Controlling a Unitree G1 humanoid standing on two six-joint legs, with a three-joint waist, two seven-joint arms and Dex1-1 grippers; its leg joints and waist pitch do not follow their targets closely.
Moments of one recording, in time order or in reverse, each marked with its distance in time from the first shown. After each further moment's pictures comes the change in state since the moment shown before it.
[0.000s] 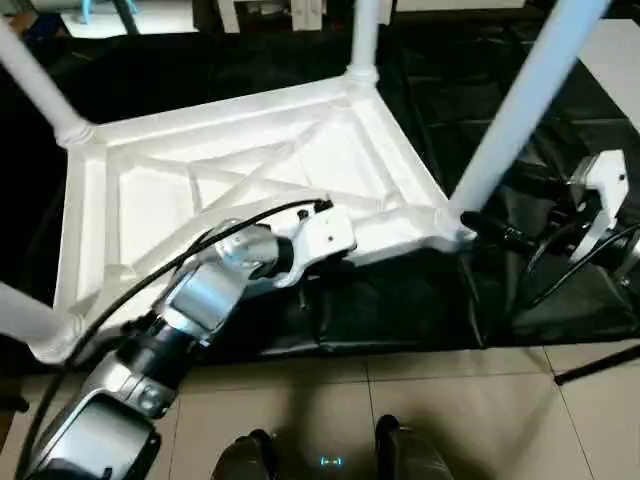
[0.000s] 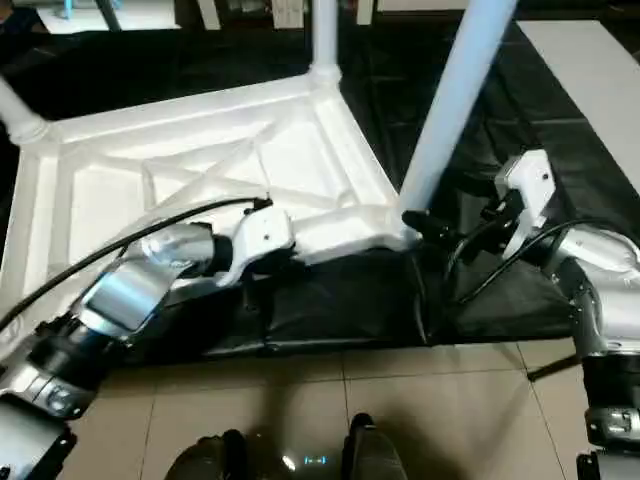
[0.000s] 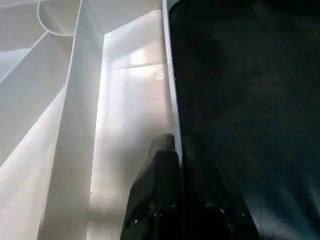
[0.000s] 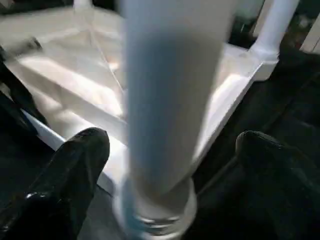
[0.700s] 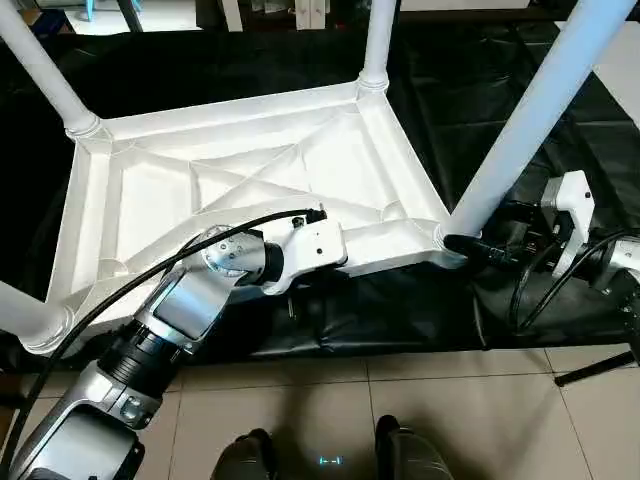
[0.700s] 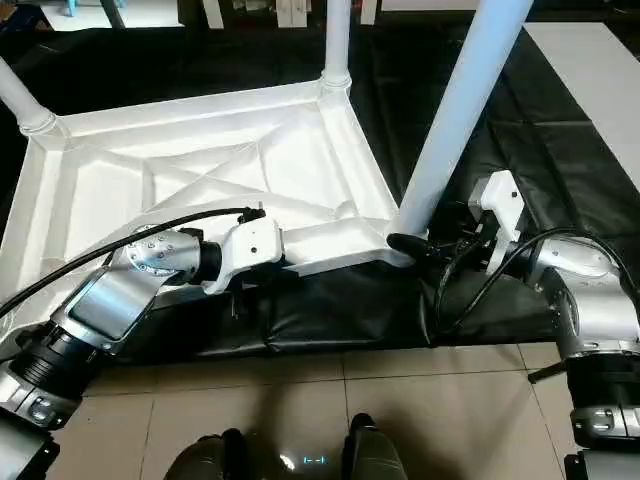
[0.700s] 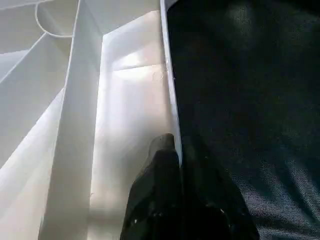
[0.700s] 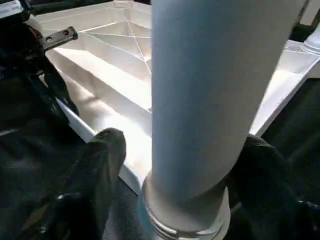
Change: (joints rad) left arm 0.020 0.036 -0.001 -0.021 -0.015 -0.033 -0.030; right arm 0.000 0.032 0.032 0.019 -0.003 -0.002 0.112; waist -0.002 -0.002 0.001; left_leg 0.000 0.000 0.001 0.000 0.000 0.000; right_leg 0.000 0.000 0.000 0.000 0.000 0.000
